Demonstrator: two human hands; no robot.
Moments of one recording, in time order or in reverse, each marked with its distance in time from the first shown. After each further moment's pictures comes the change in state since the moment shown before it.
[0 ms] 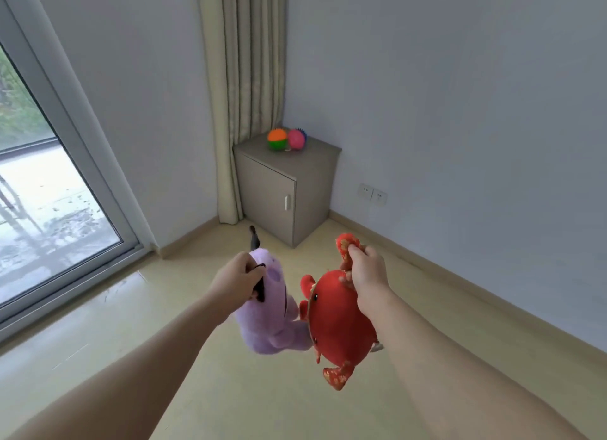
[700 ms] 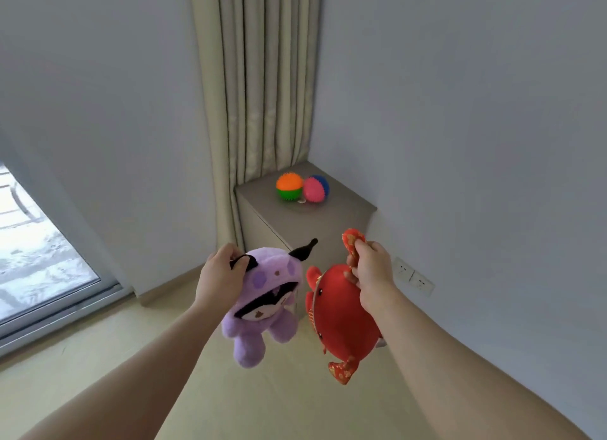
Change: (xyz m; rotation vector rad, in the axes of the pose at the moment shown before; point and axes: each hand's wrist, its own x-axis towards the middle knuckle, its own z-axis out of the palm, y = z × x) left_hand 0.443 0.153 0.056 0.066 0.420 -0.011; right_hand 0.475 -0.166 0.098 0.047 -0.181 0.015
